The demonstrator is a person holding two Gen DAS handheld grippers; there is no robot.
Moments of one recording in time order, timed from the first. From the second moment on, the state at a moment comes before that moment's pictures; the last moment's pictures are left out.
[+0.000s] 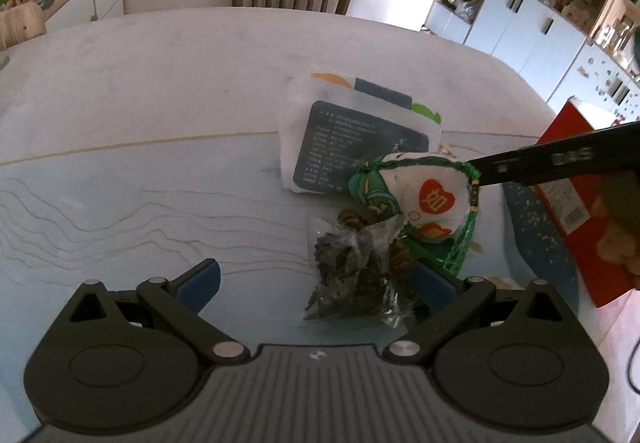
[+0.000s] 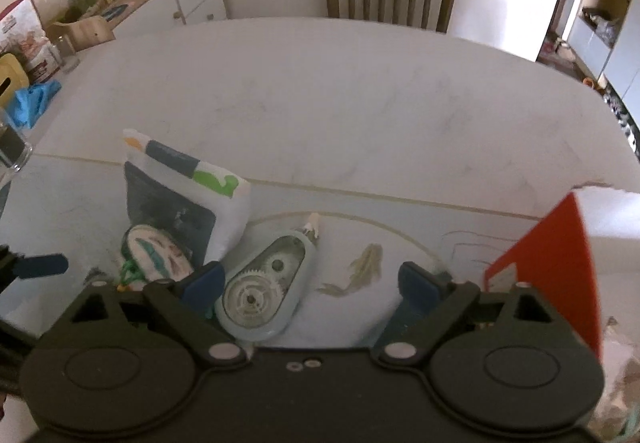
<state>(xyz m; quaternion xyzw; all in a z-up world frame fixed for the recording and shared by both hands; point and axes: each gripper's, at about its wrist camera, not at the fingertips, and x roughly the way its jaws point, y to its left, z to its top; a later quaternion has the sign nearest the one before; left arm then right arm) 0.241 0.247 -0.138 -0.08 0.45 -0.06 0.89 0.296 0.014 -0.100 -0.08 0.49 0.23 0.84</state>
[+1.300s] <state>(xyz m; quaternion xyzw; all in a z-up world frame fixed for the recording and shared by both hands) 0.201 0.242 -0.125 -0.16 0.44 -0.07 0.88 0.239 0.000 -0.132 -0.12 0.51 0.27 0.81</state>
